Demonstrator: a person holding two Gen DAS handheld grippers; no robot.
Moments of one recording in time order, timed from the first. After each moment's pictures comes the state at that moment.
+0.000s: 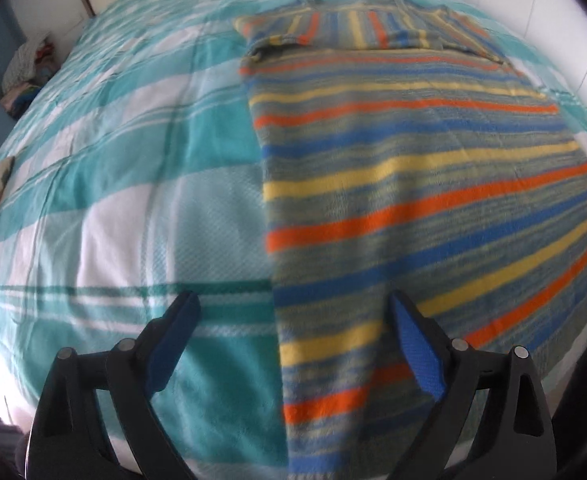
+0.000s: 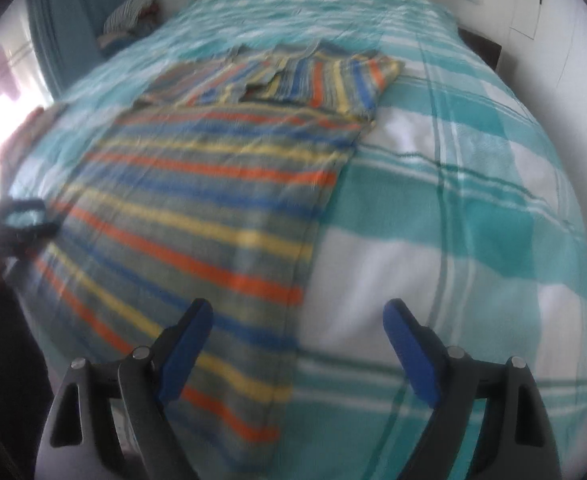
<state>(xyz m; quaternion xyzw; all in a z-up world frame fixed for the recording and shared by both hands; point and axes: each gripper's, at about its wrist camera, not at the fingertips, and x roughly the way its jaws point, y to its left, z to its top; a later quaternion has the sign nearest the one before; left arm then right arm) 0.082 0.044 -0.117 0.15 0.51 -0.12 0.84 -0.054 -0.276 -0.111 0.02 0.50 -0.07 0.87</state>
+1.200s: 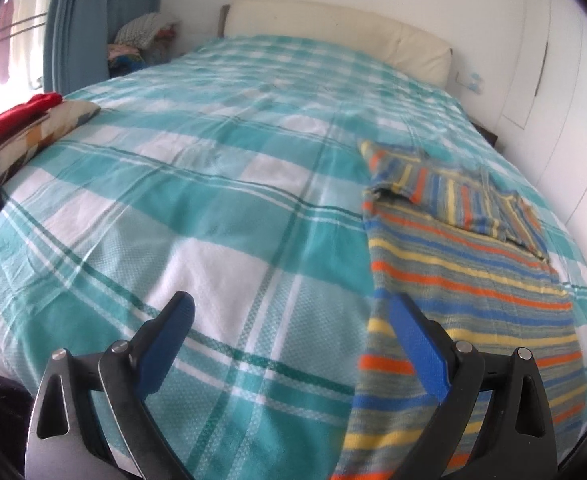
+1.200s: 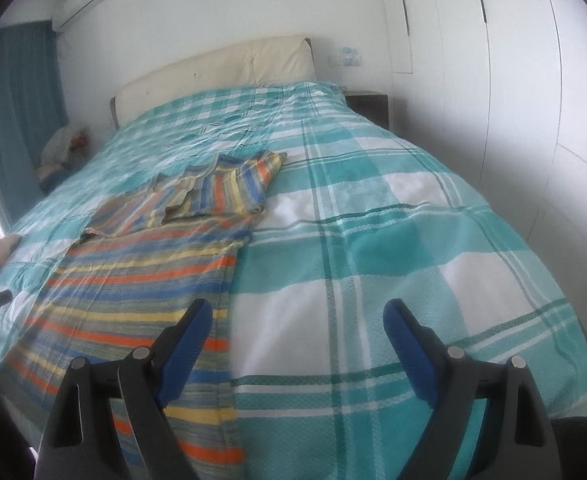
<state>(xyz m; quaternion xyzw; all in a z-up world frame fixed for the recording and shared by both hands) 0.088 0.119 -0.081 -0.08 0.35 -0.02 0.93 -0.100 -0.310 -0.091 0.13 0.25 -0.22 0.93</state>
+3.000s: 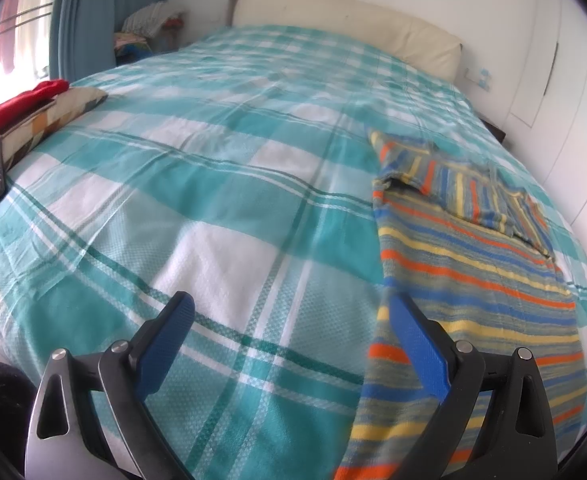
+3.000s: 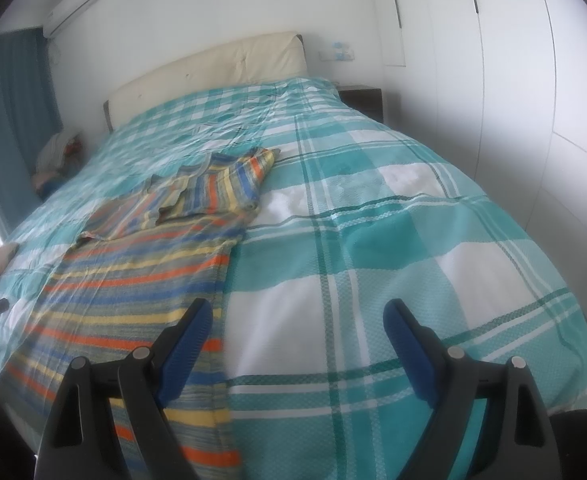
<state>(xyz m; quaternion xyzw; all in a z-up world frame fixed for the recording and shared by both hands) 0.088 0.121 -0.090 -0.08 0.37 0.00 0.92 -0.099 -0.314 -0.093 0.13 0.25 -0.23 0.93</state>
